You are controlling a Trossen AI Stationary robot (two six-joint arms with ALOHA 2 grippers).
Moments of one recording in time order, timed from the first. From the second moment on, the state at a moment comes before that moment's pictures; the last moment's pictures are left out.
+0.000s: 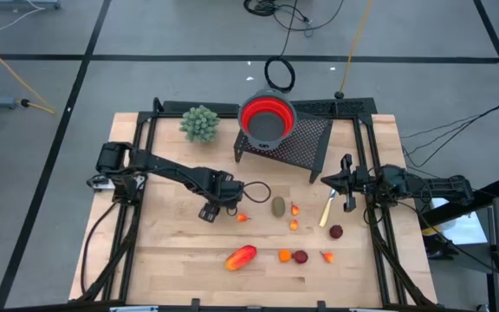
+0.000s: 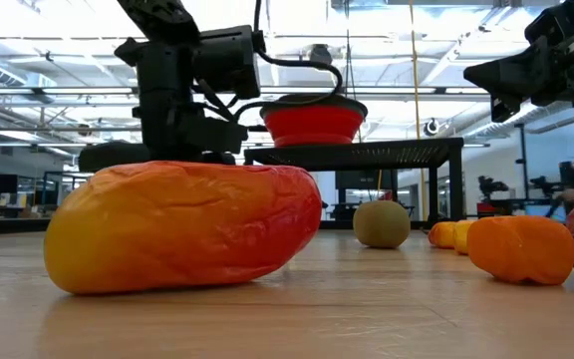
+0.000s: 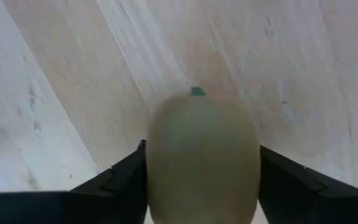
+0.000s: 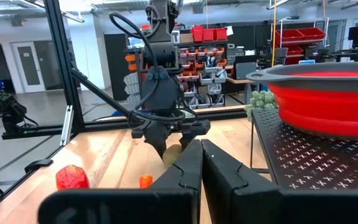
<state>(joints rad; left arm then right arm) -0.04 1.82 1.08 -0.68 -0.07 0.38 0.02 0.01 0.01 0.09 0.08 0.07</state>
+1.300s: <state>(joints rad) 0.02 1.59 1.34 -0.38 0.53 -0.15 0.02 0.01 0.01 0.10 0.08 0.07</state>
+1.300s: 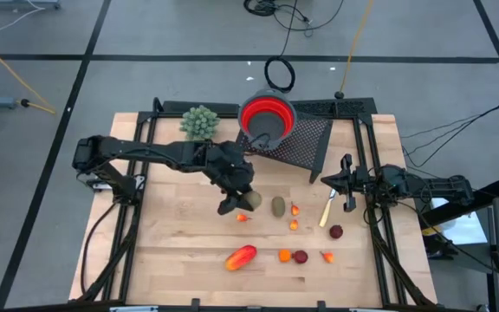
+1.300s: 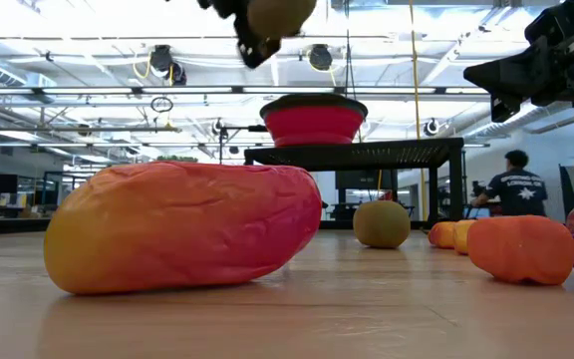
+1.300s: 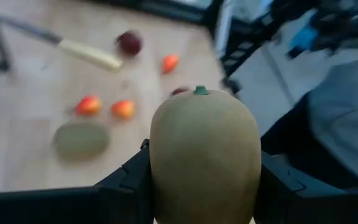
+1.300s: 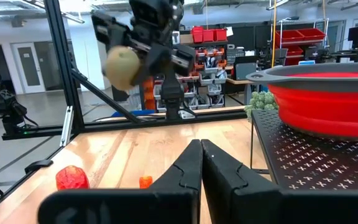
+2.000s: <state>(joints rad) 0.02 1.59 1.33 0.60 0.72 -0.45 0.02 0.01 0.01 0.10 0.08 0.07</state>
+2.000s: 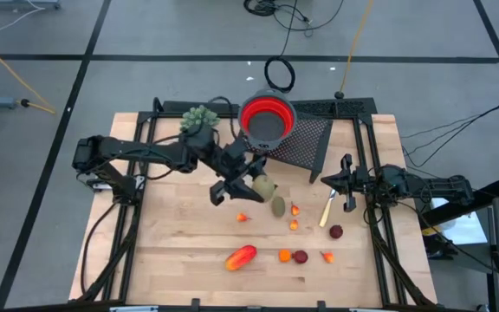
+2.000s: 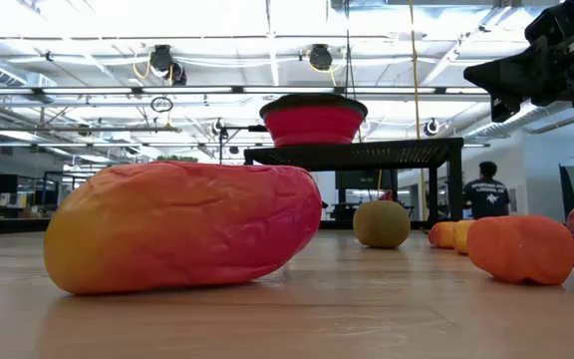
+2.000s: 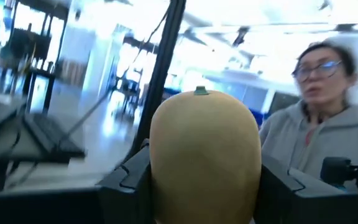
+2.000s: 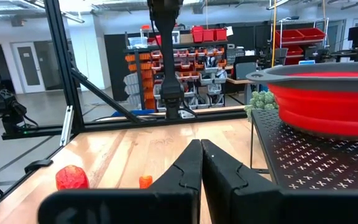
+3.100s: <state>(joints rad) 0.03 1.59 1.33 0.65 0.23 -0.80 0.02 0.01 0.01 0.10 0.08 0.07</state>
